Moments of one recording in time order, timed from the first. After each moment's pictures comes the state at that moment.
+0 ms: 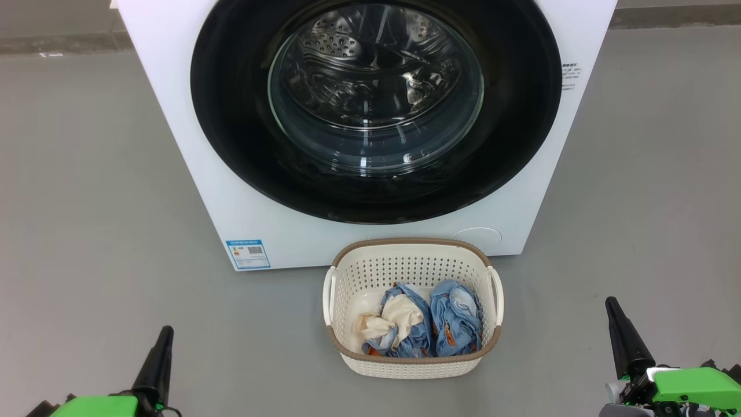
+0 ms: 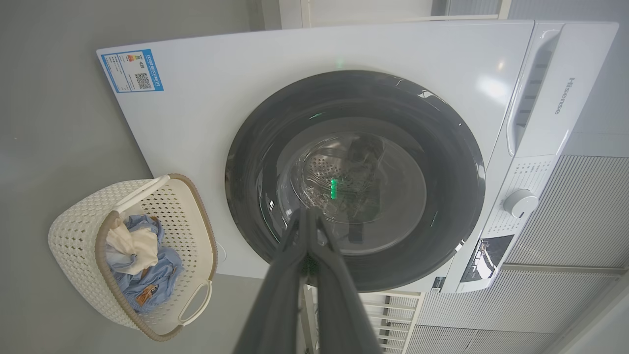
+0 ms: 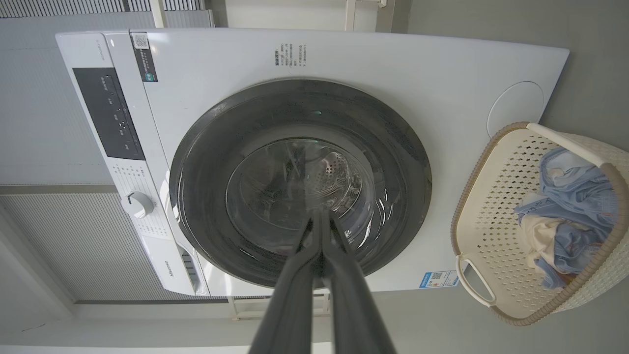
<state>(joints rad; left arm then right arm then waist) -0.07 0.05 0.07 0.27 -1.63 -0.13 0.10 -0.07 -0.05 -0.13 0.27 1.62 0.13 0.10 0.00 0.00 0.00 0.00</state>
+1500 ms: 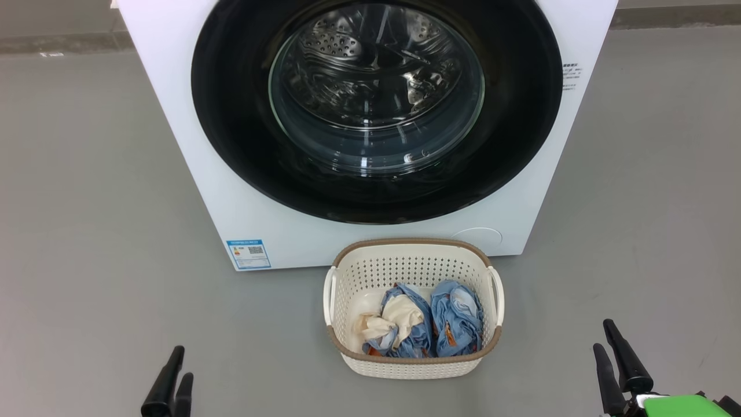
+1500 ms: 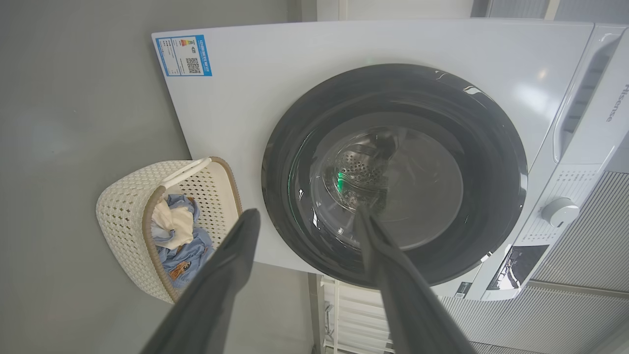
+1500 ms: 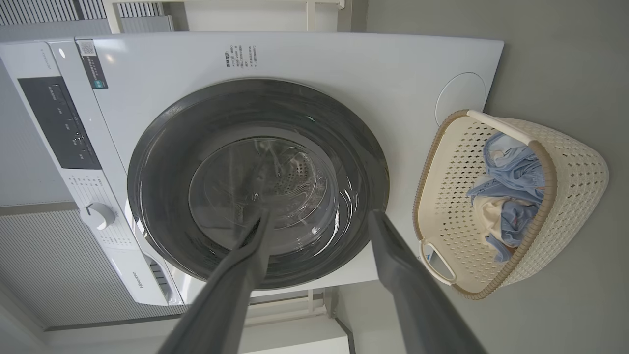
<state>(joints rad) -0.02 0.02 0.06 0.32 -1.62 -0.13 0.10 -0.02 -0.03 -0.13 0.33 1.62 0.13 0.09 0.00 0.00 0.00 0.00</state>
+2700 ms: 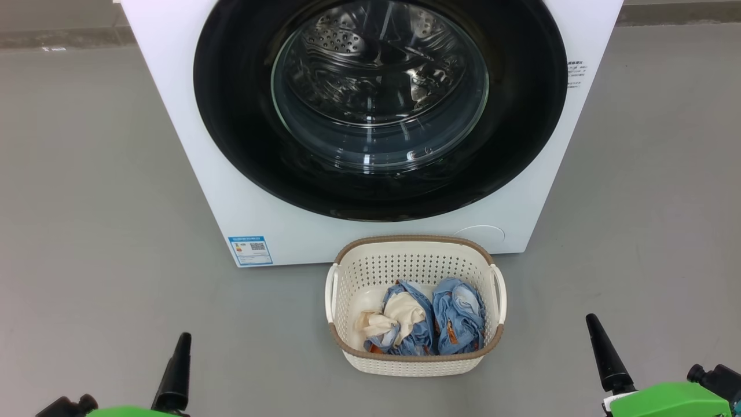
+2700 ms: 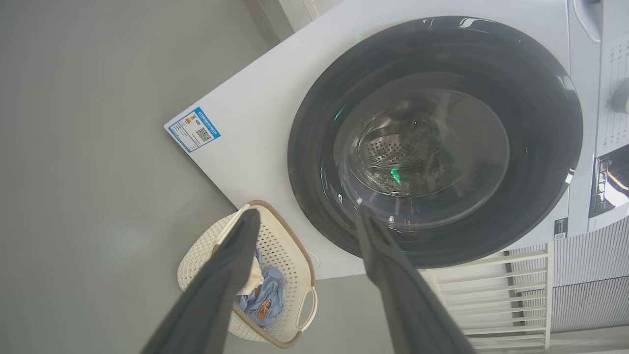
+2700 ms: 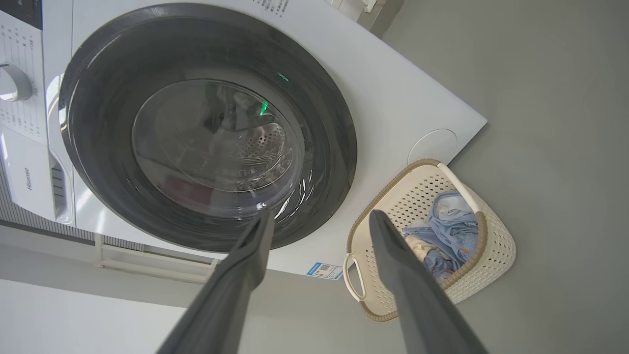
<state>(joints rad) -0.01 0.04 0.00 0.25 -1.19 -0.13 -0.01 -0.02 -0.07 -0.07 0.30 1.16 0.13 -0.01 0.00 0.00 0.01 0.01</state>
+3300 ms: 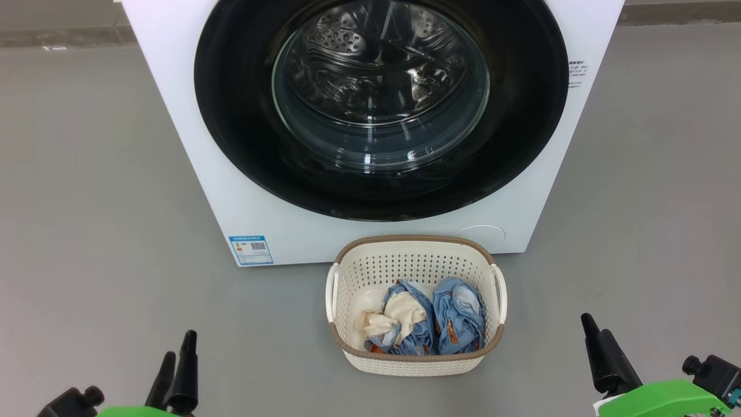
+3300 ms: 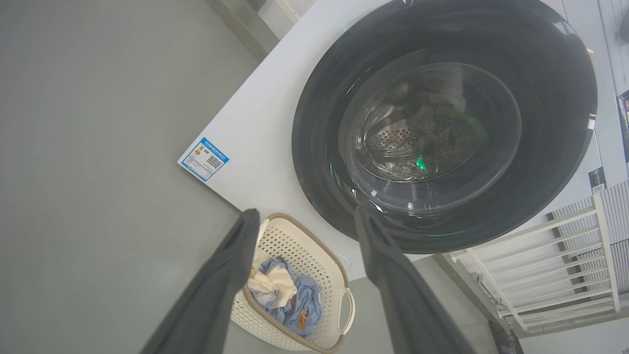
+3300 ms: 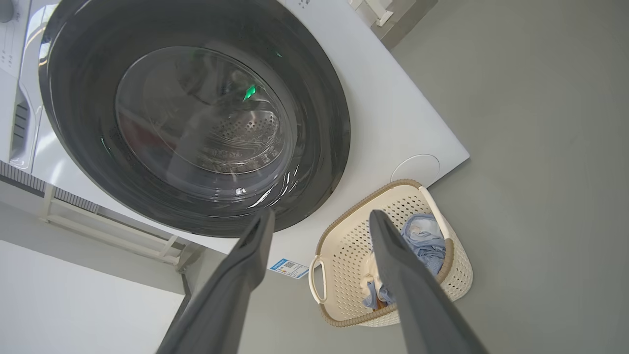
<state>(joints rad) 0.00 0.05 -0.02 0.22 -0.98 -0.13 -0.06 -0.02 -0.08 -0.05 0.30 0.94 0.13 -0.06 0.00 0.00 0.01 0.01</state>
